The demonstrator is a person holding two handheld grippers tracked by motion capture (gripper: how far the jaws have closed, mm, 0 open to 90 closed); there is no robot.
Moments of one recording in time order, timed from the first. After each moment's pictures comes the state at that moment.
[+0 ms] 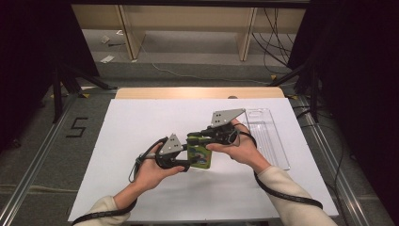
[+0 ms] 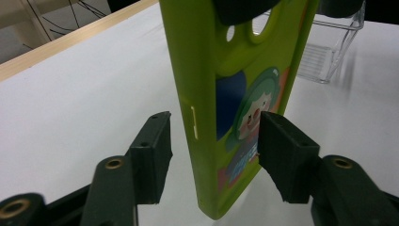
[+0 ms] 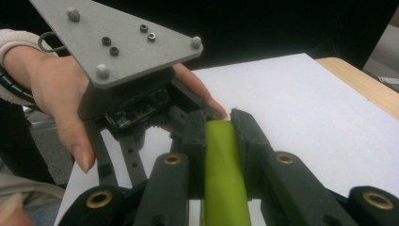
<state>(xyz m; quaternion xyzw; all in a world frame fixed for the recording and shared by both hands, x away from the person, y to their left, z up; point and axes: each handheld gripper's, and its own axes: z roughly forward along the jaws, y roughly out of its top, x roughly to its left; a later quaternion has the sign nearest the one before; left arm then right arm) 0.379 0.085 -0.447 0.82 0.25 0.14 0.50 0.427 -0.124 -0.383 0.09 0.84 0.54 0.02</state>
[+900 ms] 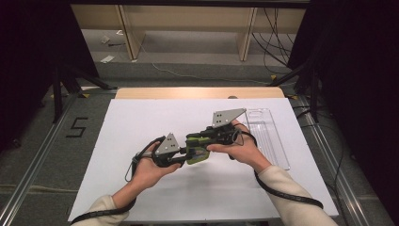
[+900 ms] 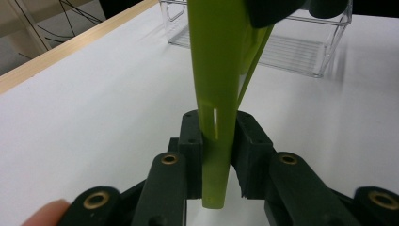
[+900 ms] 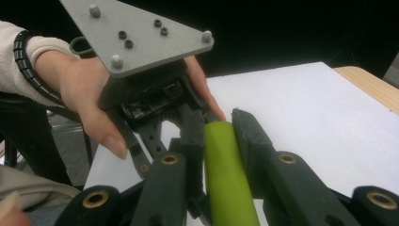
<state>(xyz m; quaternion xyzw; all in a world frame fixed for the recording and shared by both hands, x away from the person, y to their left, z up) 0.378 0.094 -0.440 0.83 0.22 0.14 0.49 0.428 -0.125 -0.383 0.07 0.83 0.56 0.00</state>
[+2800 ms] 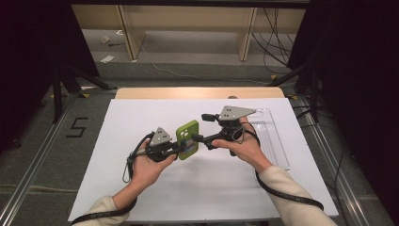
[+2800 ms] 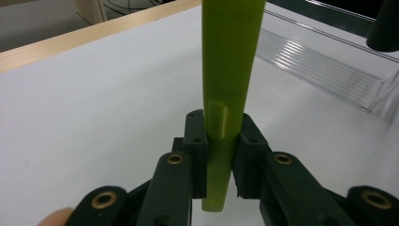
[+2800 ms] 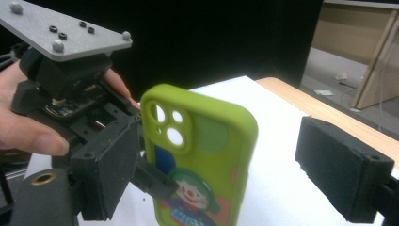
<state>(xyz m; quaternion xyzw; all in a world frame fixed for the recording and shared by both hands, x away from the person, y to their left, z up) 0.378 0.106 -0.428 0.78 0.37 0.16 0.48 0.436 -0.139 -0.386 0.17 0.79 0.58 0.10</state>
